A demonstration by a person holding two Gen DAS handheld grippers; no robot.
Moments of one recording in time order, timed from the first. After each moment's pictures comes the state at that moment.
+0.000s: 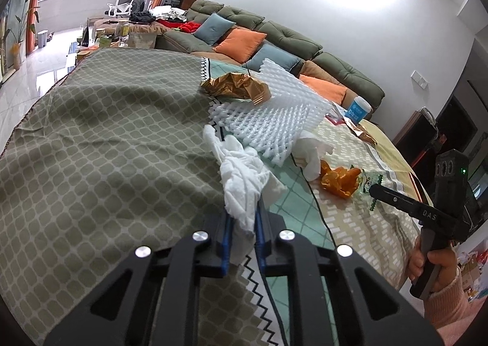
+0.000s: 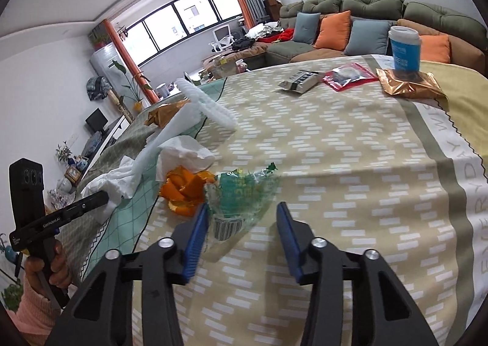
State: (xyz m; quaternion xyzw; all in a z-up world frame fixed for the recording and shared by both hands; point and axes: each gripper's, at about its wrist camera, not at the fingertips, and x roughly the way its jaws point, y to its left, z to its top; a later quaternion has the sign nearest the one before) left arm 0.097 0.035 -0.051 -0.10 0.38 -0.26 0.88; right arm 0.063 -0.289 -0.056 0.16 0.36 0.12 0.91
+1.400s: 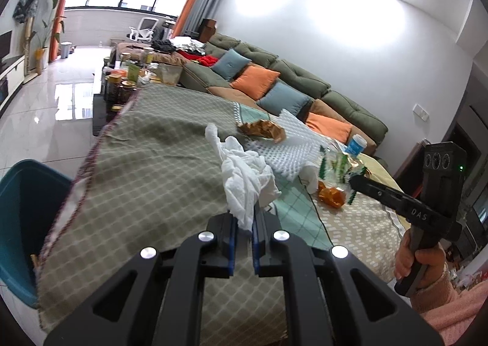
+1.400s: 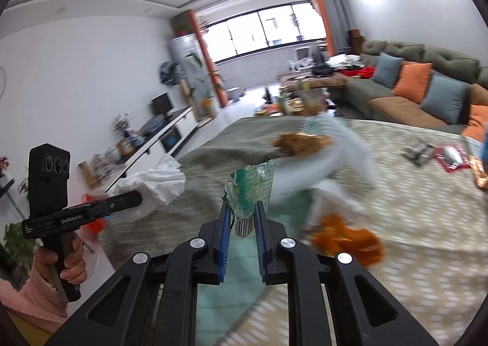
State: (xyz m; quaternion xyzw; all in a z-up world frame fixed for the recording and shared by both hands) left arm 0.024 0.125 -0.009 -0.14 0.31 -0.21 0.92; right arm 0.057 -0.166 0.002 0.07 0.28 0.29 0.91
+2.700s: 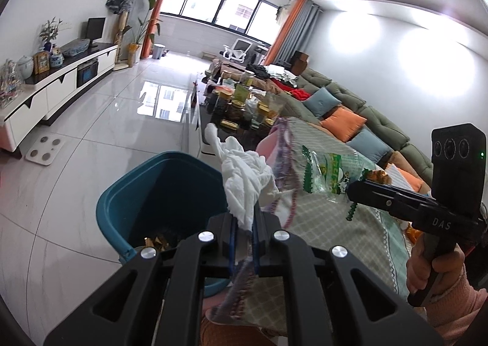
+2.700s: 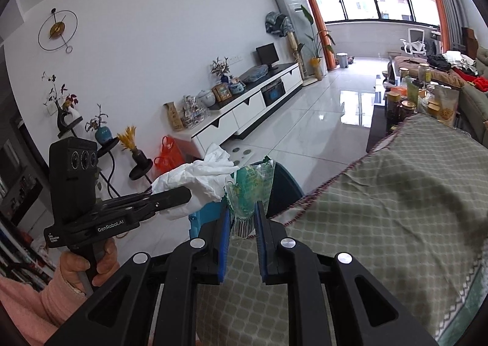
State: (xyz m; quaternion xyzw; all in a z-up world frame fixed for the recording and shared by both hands) left arm -0.024 0.290 -0.008 -0.20 0.28 0.00 0.94; right arm 0.102 0.066 0.002 -0.01 0.33 0.52 0.79
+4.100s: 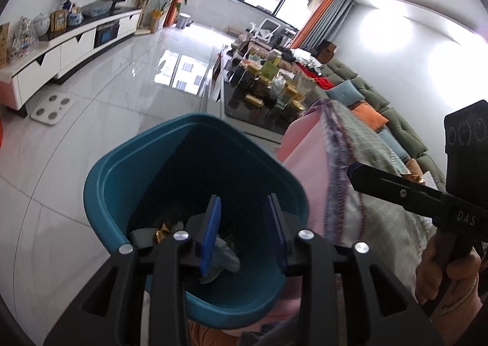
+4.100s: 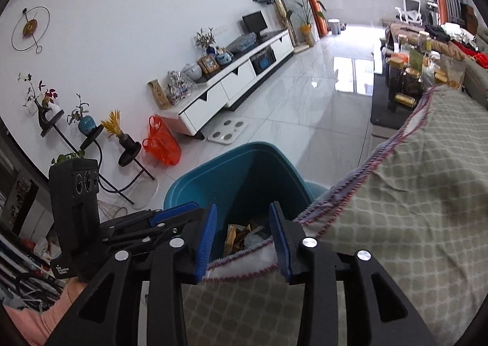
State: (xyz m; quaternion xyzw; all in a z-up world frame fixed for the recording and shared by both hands) left arm 0.017 0.319 -0.072 -0.25 0.33 0.03 0.91; right arm 0.136 0.122 -0.024 -0.02 0.40 0.49 0.77
